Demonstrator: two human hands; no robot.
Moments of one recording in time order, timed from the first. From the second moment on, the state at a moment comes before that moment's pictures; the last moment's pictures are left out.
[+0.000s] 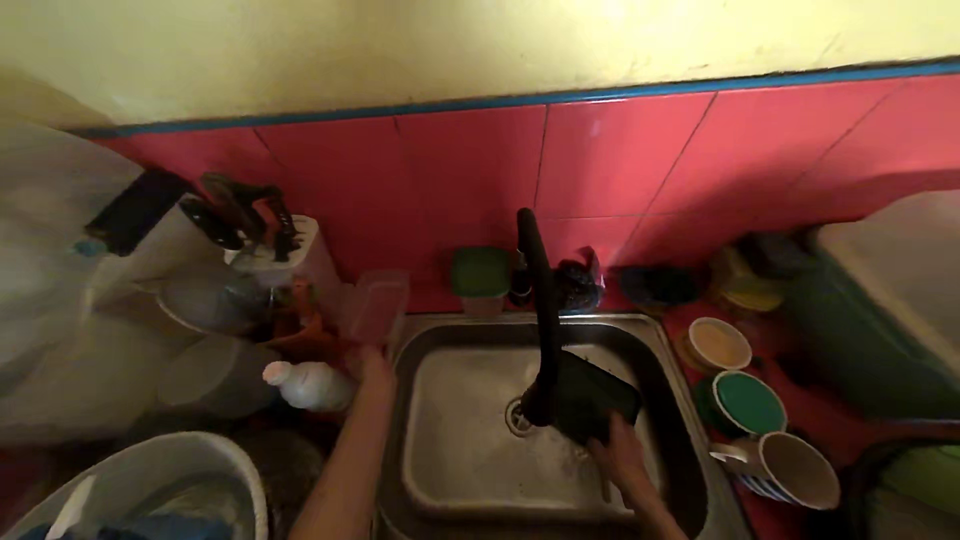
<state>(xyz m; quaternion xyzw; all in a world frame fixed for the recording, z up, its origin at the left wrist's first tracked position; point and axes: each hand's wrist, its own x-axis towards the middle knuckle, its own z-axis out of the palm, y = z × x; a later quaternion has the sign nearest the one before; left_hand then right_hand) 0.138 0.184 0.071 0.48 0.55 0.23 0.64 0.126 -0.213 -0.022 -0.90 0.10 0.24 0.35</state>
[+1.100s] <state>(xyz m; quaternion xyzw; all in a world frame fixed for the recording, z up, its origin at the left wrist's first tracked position) 0.062 0.026 0.011 0.59 0.48 -0.18 0.62 0.150 -0.205 0.007 -0.78 0.13 0.34 0.50</state>
